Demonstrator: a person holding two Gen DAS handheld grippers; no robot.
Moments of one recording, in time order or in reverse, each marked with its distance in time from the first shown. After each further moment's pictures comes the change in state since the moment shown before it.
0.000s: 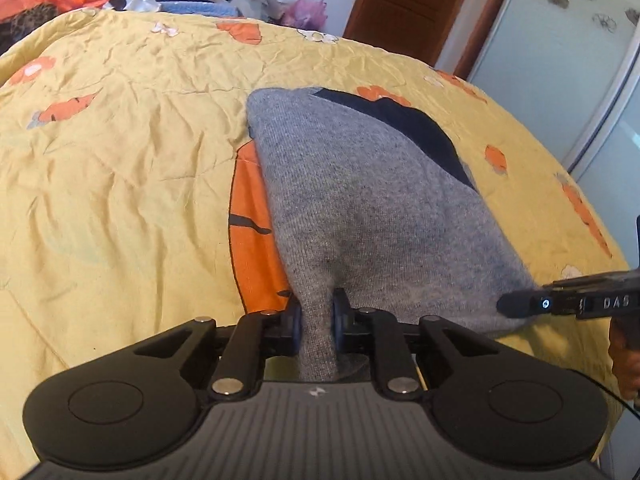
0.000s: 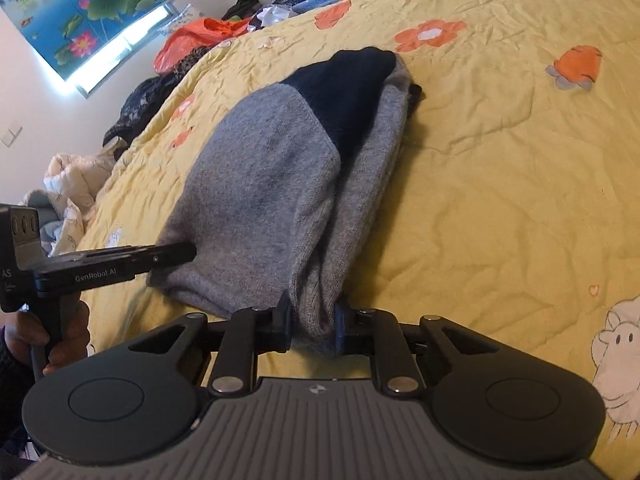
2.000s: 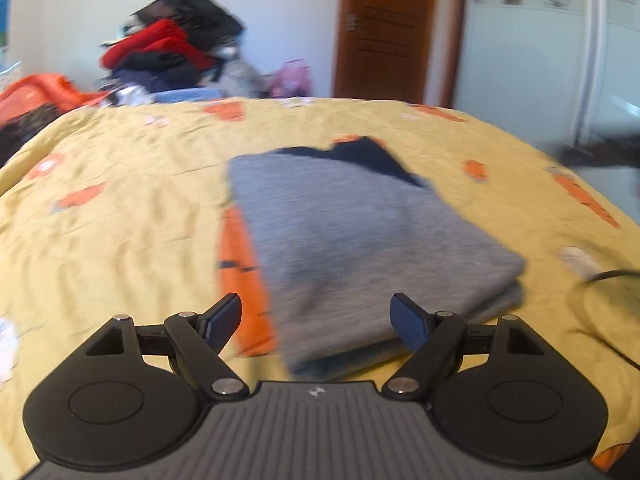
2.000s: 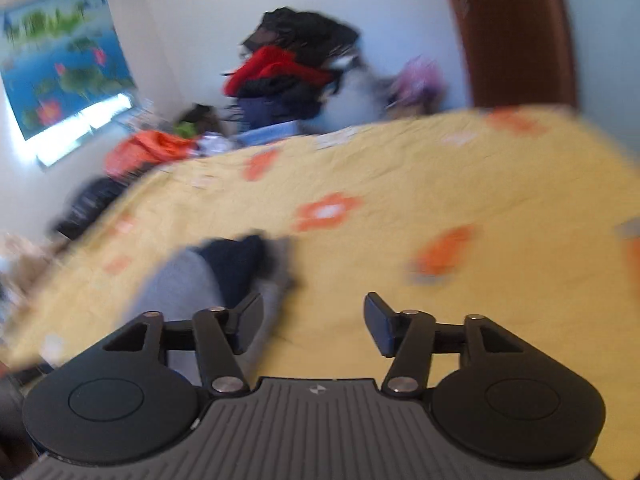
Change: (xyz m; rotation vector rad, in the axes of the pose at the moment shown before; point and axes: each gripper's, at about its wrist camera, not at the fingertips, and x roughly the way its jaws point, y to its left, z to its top) left arm -0.033 -0.033 -0.036 0.161 -0.219 0.114; right arm -0.111 -0.044 0.045 -0.134 -0.380 -0.333
